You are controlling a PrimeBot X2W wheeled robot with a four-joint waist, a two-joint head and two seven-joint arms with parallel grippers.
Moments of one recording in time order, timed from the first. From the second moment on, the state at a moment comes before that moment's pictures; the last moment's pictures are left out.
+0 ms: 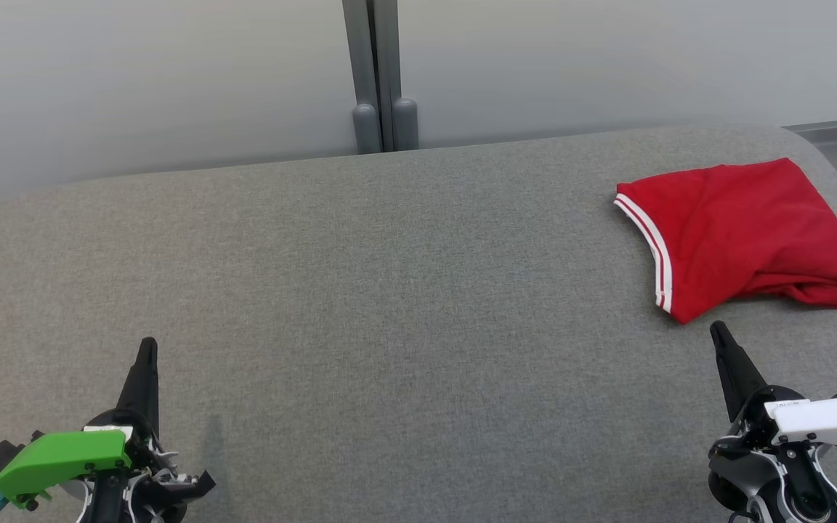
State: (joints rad) left arm -0.10 0.05 0.11 0.25 -1.62 -0.13 0.11; right arm -0.10 -0.05 -0.11 0.25 1.61 0.13 0.11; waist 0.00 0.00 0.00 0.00
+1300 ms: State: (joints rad) left arm -0.10 0.05 0.11 0.25 -1.62 -0.13 0.11; right arm -0.10 -0.05 -0.11 0.25 1.61 0.13 0.11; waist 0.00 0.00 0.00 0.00
